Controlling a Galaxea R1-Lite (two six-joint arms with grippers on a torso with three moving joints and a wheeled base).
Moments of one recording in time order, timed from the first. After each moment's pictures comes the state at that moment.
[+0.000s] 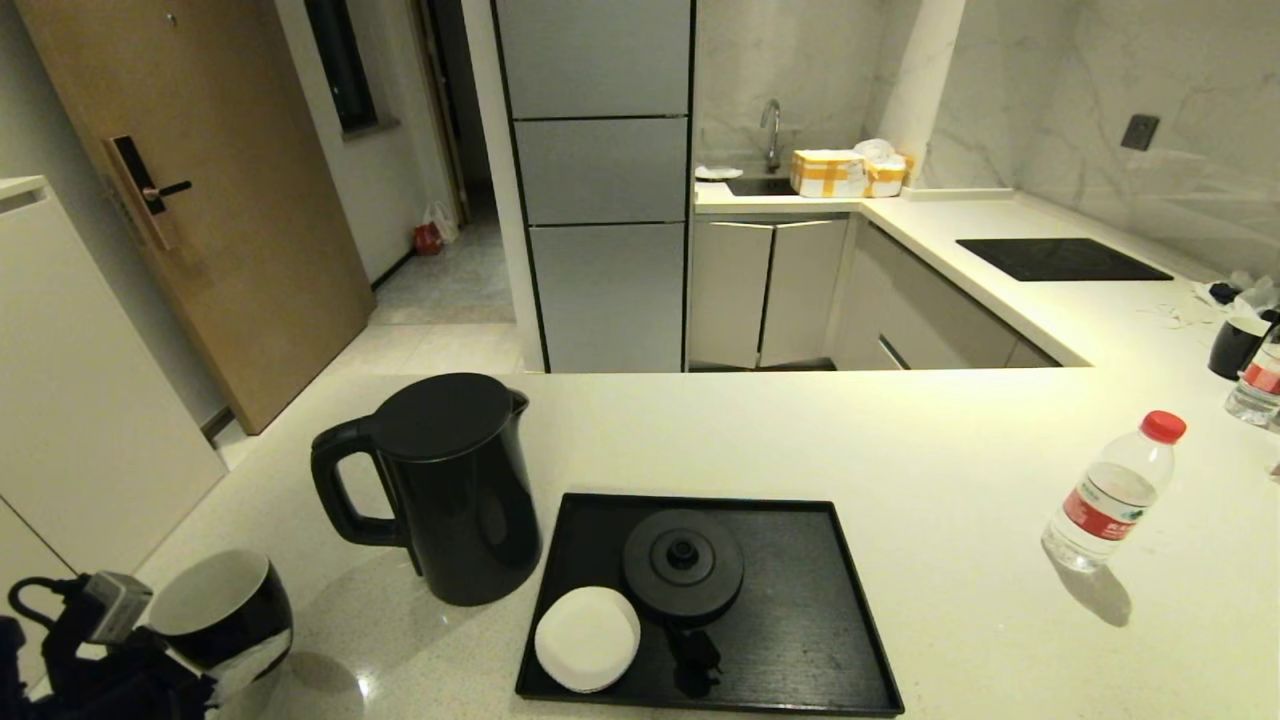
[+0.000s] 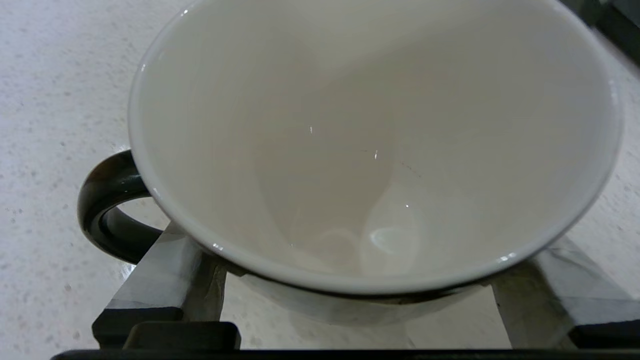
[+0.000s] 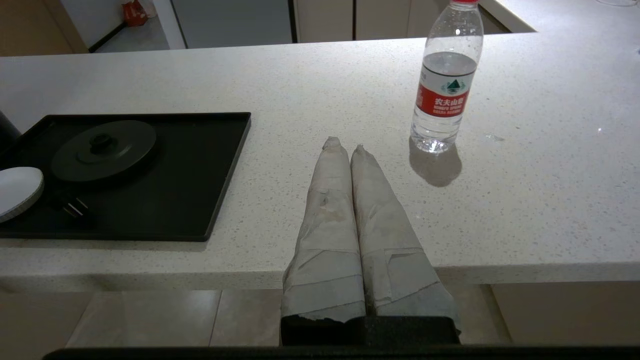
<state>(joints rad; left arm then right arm) 0.68 2.23 -0.06 -1.52 -0.97 0.58 0.00 0.00 0.00 0.01 0.00 0.00</state>
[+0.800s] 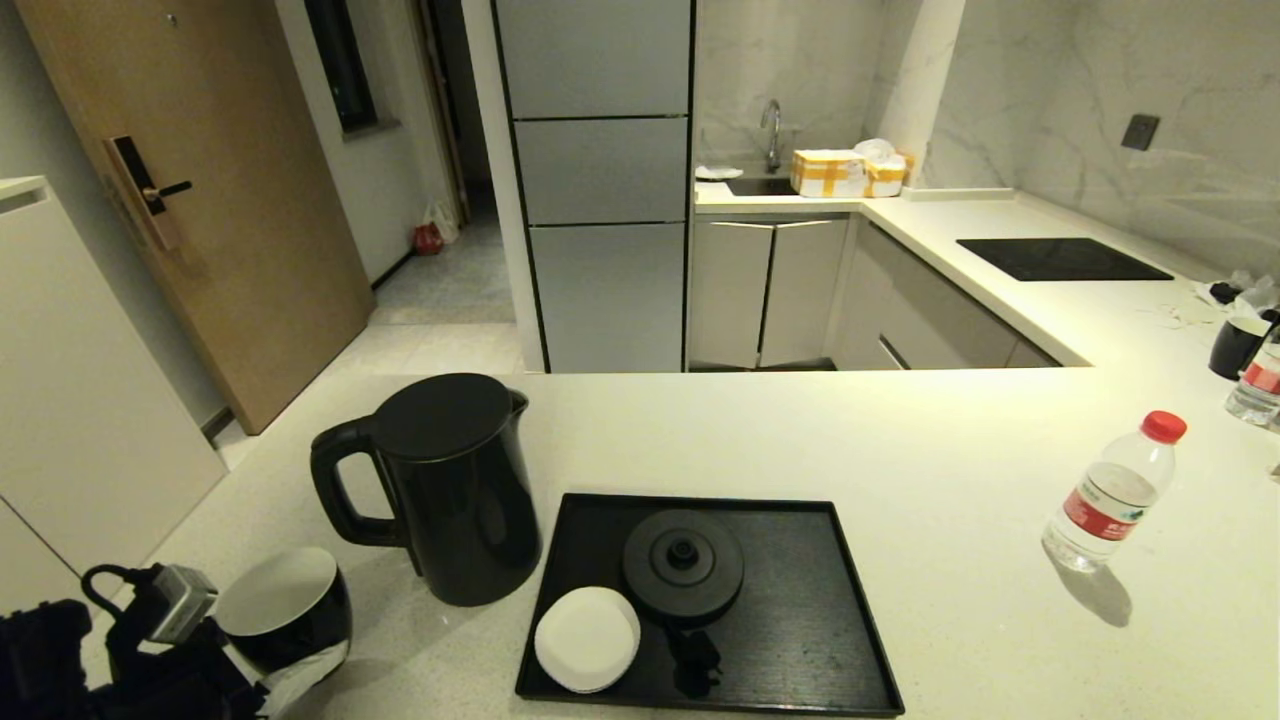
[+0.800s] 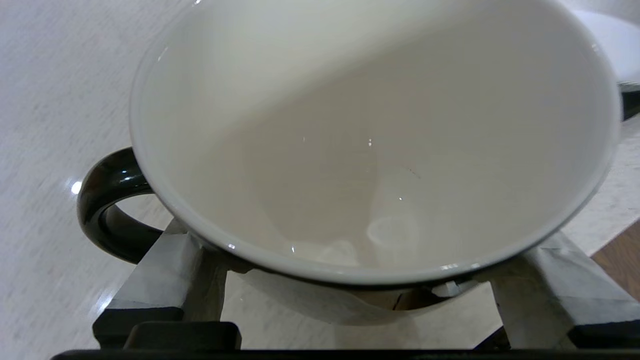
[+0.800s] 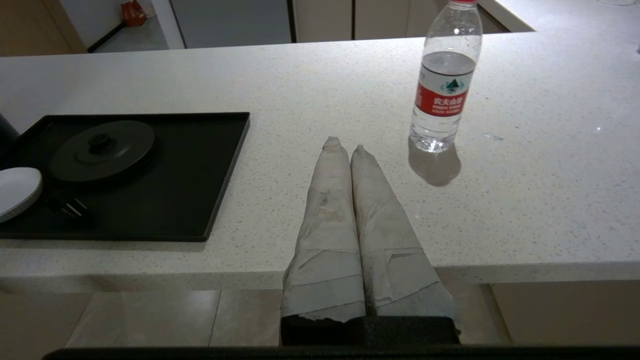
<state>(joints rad) 0.49 2.19 0.00 -1.52 -0.96 0.60 0.00 0.00 0.00 0.01 0.00 0.00</state>
